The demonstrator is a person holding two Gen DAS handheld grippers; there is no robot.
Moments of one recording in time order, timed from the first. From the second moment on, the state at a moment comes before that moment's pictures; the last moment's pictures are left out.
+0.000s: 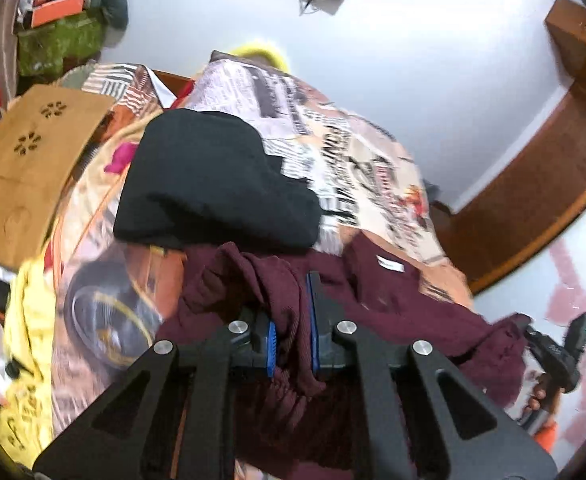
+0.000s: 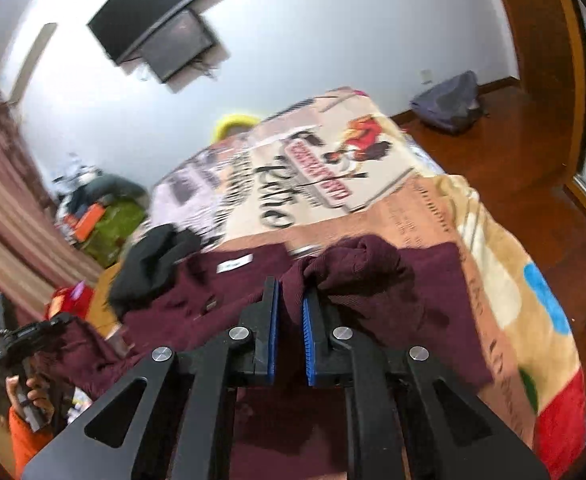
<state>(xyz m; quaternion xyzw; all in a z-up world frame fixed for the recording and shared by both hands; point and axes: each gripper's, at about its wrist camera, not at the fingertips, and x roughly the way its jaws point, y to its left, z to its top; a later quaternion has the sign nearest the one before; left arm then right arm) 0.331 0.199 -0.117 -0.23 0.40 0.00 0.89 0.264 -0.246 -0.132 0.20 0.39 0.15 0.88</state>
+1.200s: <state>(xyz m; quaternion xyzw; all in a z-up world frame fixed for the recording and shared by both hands) 0.324 0.118 -0.090 -0.01 0.37 -0.01 0.93 0.229 -0.198 -0.063 -0.03 0.37 0.13 0.92</state>
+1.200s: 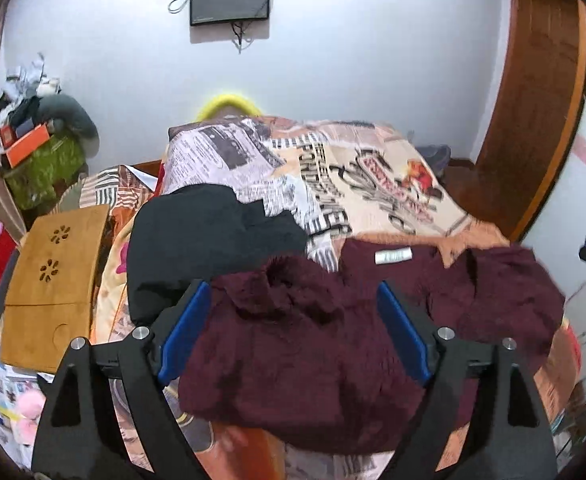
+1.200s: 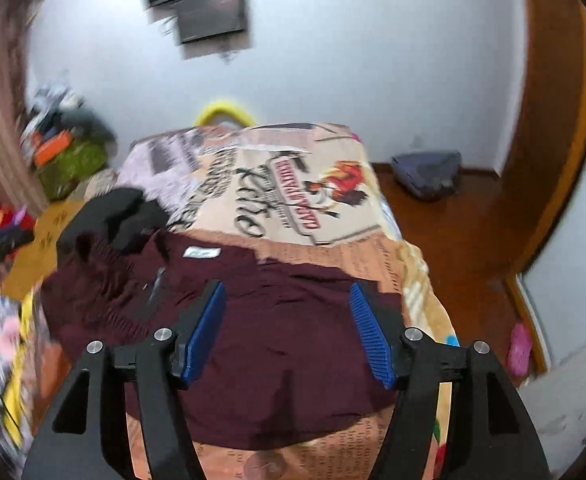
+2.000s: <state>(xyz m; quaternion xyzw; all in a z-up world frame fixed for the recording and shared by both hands) 0.290 0.076 -0.231 0.01 0.47 -0.02 0.88 0.213 -0.123 -0.176 -0.16 0.47 0.17 0.85</state>
